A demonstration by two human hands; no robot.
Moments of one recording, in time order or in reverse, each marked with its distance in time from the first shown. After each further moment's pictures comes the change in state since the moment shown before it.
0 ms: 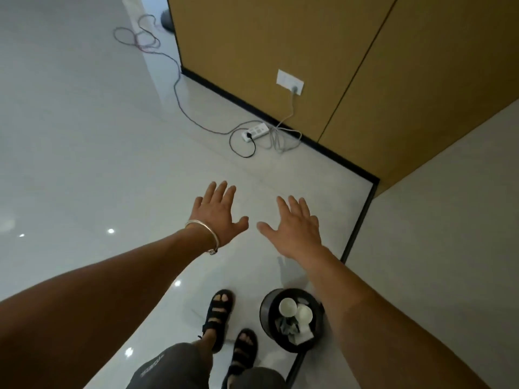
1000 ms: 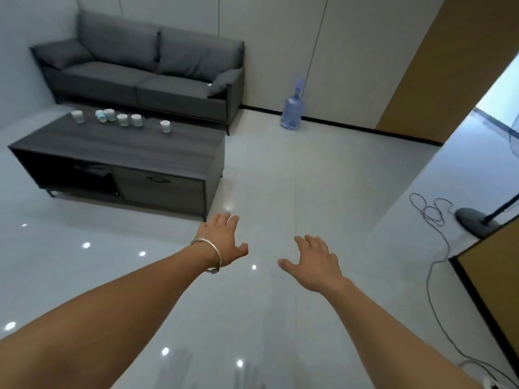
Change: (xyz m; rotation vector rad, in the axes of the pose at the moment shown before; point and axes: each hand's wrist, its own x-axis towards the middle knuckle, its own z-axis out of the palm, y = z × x) left_hand -0.471 -0.531 -0.152 -0.127 0.348 -1.050; right_hand -0.180 -0.669 0.086 -0.392 -0.098 -1.050
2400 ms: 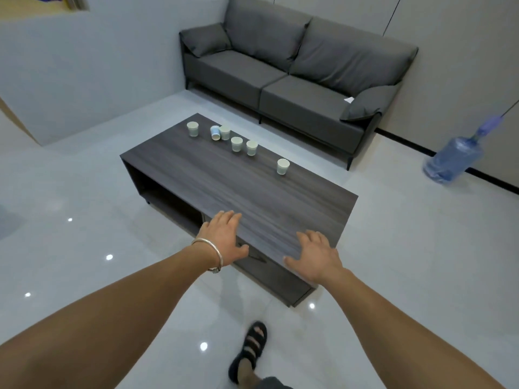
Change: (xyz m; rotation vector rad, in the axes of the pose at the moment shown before) left_hand 0.456 -0.539 -0.093 -0.141 -0.028 -0.445; right_hand 0.663 -0.492 -0.026 -0.232 -0.213 -0.444
